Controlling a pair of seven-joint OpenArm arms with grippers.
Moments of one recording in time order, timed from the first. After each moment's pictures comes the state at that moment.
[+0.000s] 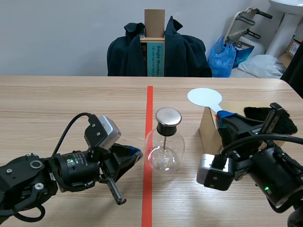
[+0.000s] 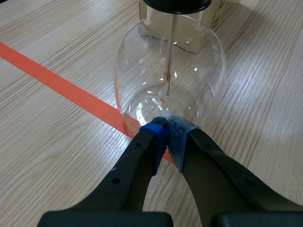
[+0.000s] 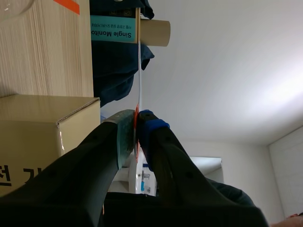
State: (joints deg) left arm -3.4 -24.8 36.7 67.2 -6.1 -26.8 -20.2; right arm -23.9 15.1 -2.7 88.6 -78.2 -25.6 22.9
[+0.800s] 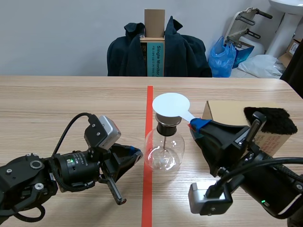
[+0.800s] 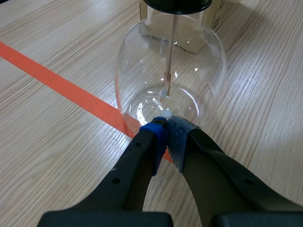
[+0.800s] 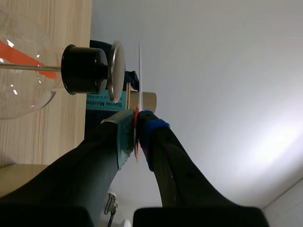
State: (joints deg) left arm -3.4 -24.8 36.7 67.2 -6.1 -26.8 -20.2; right arm -23.9 15.1 -2.7 88.6 -78.4 -28.9 40.9
